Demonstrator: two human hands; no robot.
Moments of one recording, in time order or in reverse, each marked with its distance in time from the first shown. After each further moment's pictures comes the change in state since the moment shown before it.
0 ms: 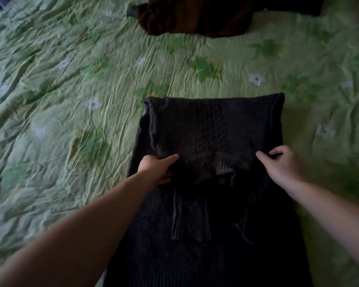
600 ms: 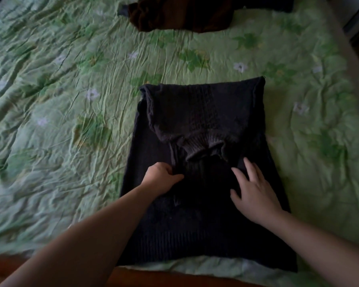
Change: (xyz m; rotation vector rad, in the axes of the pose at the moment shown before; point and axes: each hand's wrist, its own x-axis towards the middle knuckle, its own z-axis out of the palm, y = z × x) left_hand -0.050 -0.071 -0.004 0.796 -0.029 0.393; right_hand -0.136 0.068 0.012 -0.725 -0.281 -0.497
